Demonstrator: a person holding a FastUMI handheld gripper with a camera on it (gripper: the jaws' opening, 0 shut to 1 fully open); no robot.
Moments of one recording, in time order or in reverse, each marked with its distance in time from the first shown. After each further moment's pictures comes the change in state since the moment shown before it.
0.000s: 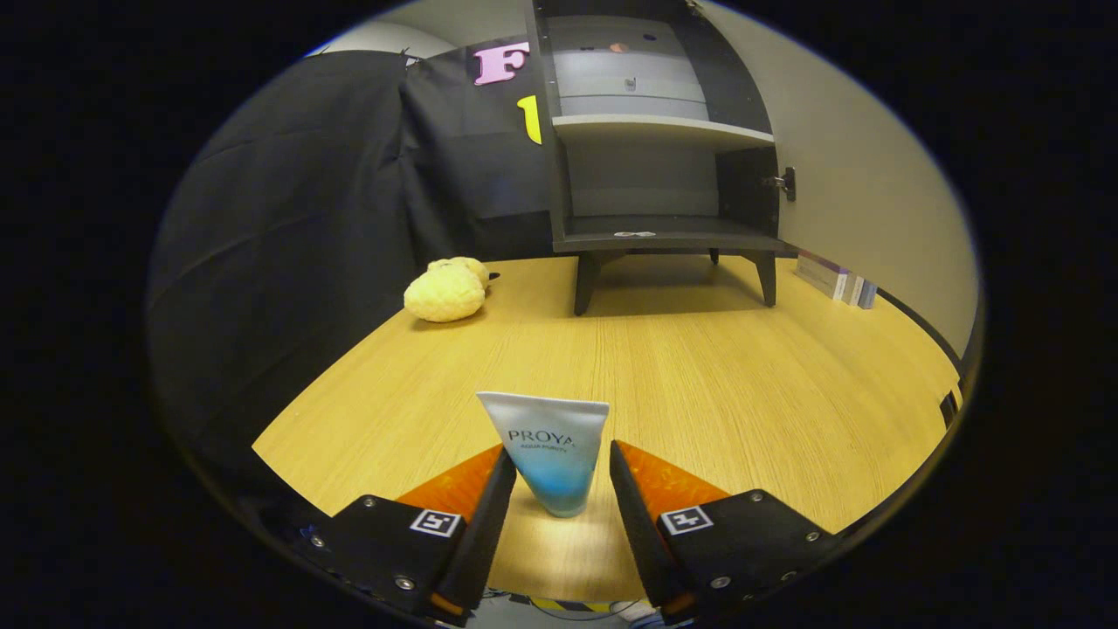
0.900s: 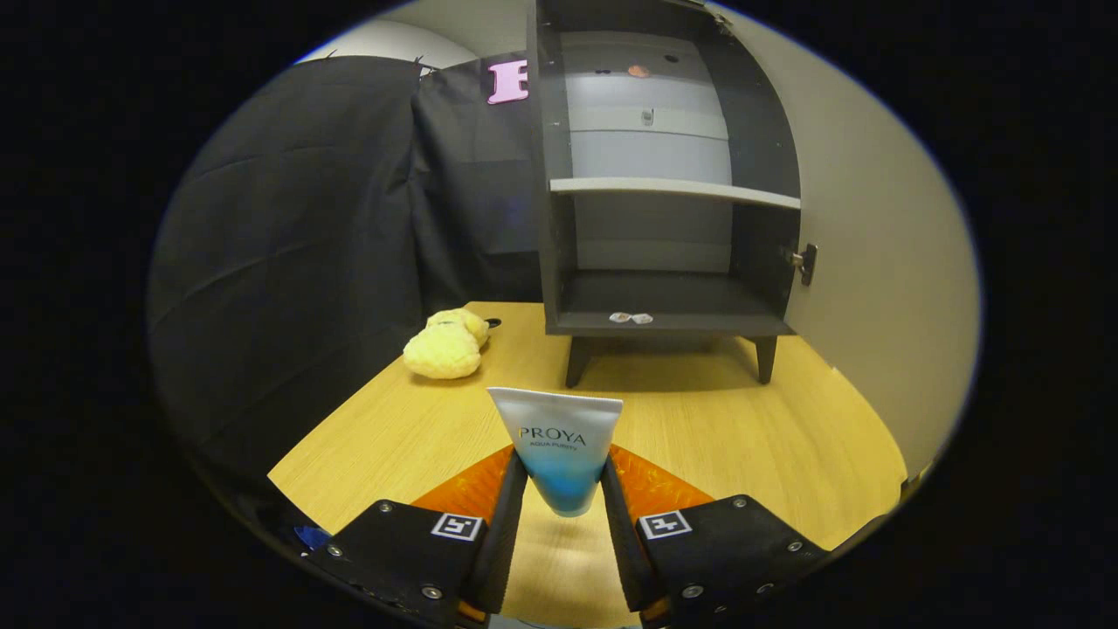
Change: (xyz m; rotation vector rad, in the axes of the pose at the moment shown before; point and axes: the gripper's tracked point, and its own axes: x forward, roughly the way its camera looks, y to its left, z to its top) arm -0.003 -0.036 0.127 -0.067 -0.073 0.018
